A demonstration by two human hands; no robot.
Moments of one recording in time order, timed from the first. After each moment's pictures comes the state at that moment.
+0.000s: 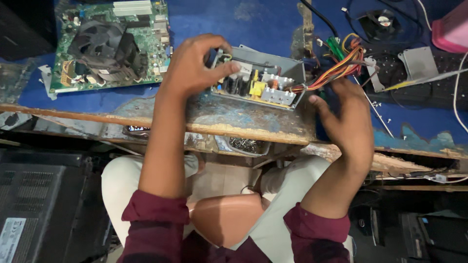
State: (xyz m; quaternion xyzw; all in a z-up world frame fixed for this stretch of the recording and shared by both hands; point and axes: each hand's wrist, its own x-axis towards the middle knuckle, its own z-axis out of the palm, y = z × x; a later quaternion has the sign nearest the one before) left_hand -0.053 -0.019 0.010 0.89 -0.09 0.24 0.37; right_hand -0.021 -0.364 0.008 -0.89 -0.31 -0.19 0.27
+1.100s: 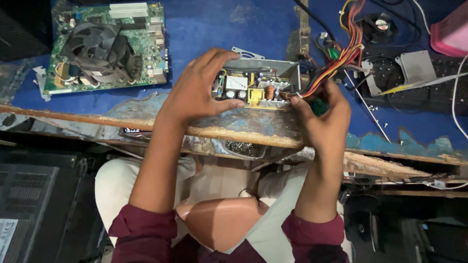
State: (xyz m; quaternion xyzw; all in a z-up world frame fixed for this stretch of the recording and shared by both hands) left_hand -0.081 -0.046 0.002 0.89 -0.19 0.27 0.30; right_hand -0.029 -0.333 -0.005 -0.80 -0.22 -0.14 0.54
